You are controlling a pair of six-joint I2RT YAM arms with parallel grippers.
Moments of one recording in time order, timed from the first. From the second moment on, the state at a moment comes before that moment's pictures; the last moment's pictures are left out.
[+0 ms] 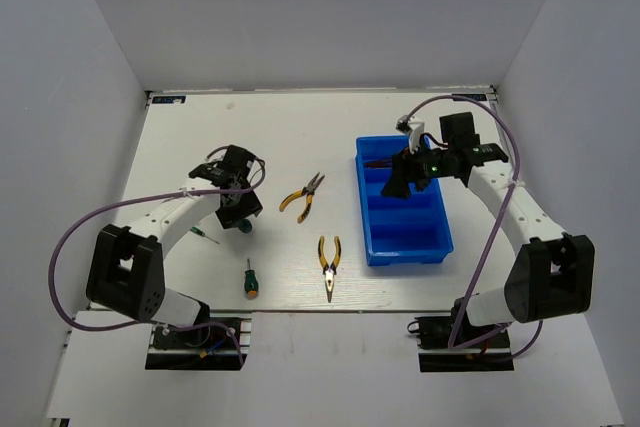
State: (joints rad) left arm -0.37 1.43 0.96 -0.77 -0.21 -0.84; right arm 0.22 1.41 1.13 -0.67 -0.75 -0.30
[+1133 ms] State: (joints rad) left arm -0.40 1.50 1.05 -0.52 0.06 -0.44; right arm 0.17 1.14 0.98 -0.64 -0.84 -0.27
